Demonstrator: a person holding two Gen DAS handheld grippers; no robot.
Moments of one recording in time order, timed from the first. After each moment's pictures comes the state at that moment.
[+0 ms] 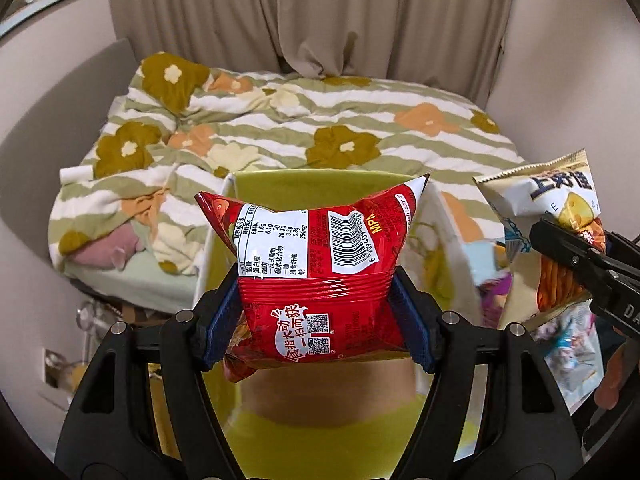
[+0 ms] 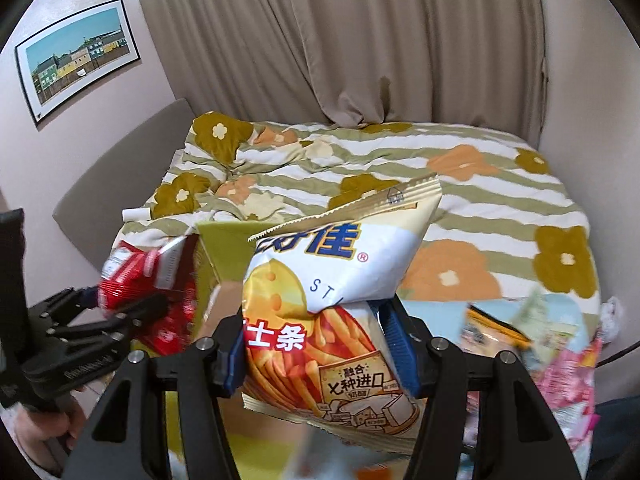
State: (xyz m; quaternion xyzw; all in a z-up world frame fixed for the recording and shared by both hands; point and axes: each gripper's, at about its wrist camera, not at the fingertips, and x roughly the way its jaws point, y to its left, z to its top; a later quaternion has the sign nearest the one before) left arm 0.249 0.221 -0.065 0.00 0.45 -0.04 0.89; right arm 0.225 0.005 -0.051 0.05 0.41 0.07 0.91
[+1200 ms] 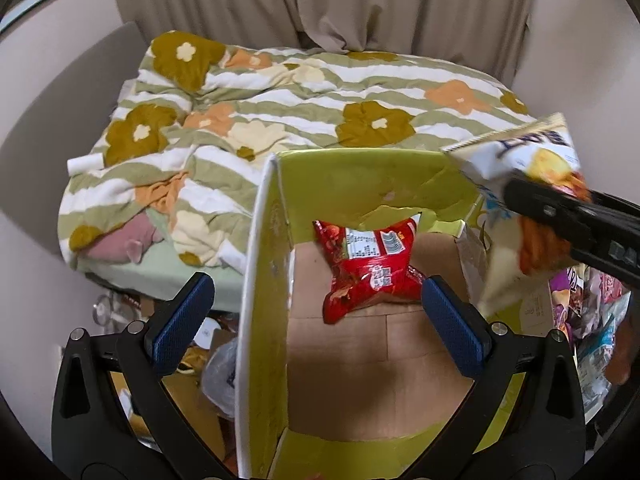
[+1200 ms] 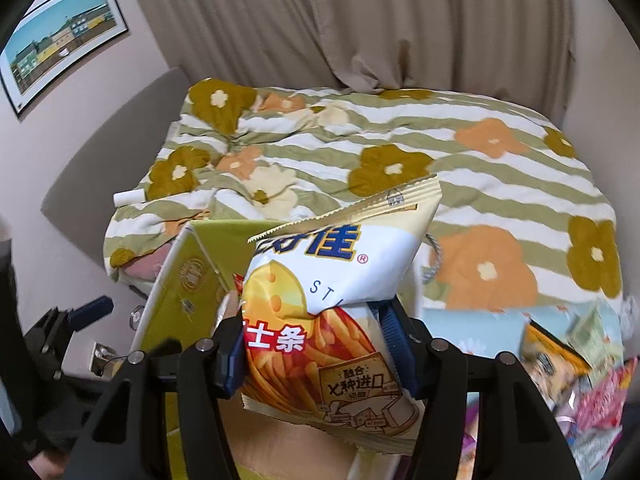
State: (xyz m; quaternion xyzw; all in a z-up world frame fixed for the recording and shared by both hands) left arm 0.278 0.261 -0.098 0.02 0.48 -0.01 0.88; right arm 0.307 0.057 -0.097 0.04 0.47 0.09 0.88
